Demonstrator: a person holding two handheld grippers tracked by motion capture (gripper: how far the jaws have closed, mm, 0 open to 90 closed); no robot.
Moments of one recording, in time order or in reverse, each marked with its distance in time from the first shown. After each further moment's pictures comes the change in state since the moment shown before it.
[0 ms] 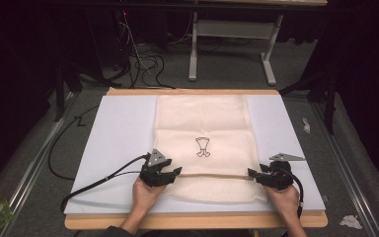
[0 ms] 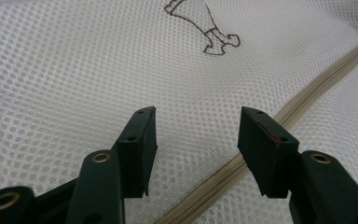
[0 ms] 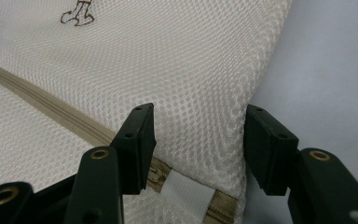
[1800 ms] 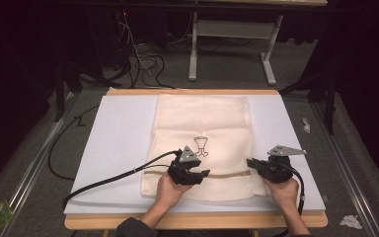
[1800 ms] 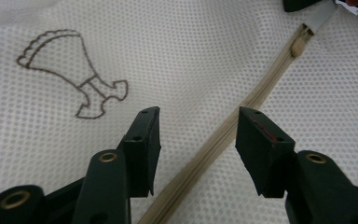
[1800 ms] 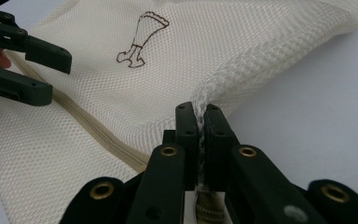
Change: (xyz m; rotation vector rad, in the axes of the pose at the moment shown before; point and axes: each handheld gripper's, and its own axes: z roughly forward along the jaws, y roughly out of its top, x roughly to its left) left arm -0.061 0.047 0.036 0.044 -0.166 0.105; right arm 0.021 0.032 -0.017 -0.083 0.090 -0.121
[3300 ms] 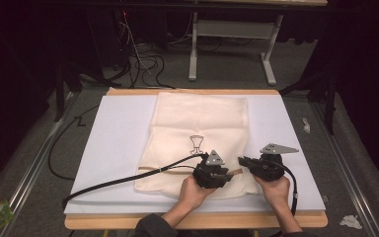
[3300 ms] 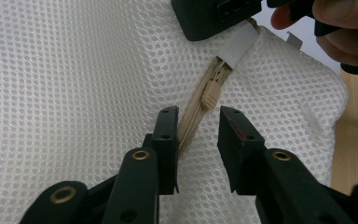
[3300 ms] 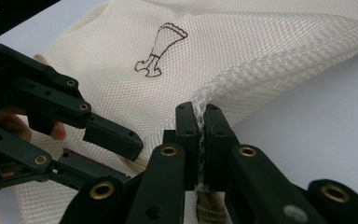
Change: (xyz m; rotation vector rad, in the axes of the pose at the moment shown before) left arm -0.038 0.020 0.047 0.014 -0.135 0.027; right arm 0.013 0.008 0.012 -0.030 0.056 0.004
